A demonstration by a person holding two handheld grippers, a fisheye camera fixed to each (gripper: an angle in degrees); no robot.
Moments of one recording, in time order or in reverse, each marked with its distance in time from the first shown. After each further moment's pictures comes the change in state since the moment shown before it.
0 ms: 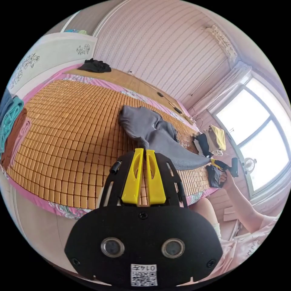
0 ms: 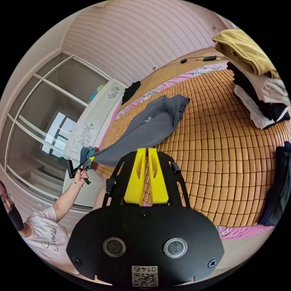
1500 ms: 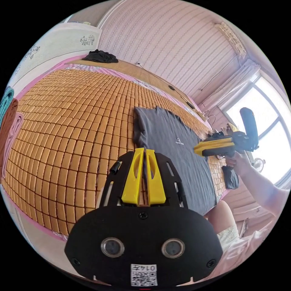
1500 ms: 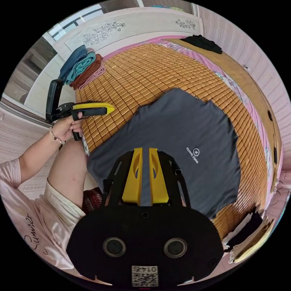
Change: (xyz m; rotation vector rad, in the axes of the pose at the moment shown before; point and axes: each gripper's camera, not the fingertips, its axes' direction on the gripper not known) left arm -0.139 -0.100 0.139 -0.011 -0.061 0.004; right arm -0.480 -0.245 0.476 -0.615 0.376 -0.804
